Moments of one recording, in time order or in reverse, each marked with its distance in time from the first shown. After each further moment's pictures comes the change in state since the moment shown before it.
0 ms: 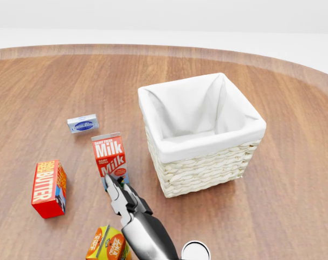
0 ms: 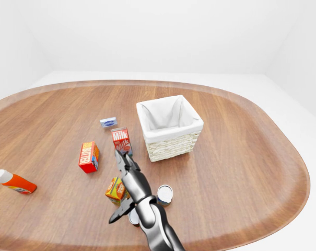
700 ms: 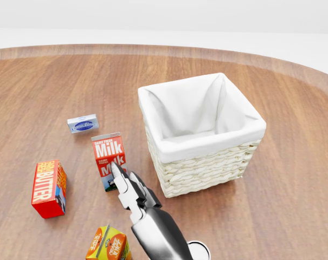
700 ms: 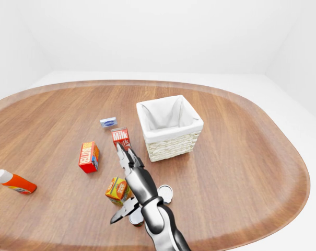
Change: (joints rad) left arm -0.001 0.000 -0.001 0.004 0.002 0.000 0.000; right arm 0.059 -0.080 0.020 -0.246 0.038 0.046 0.023
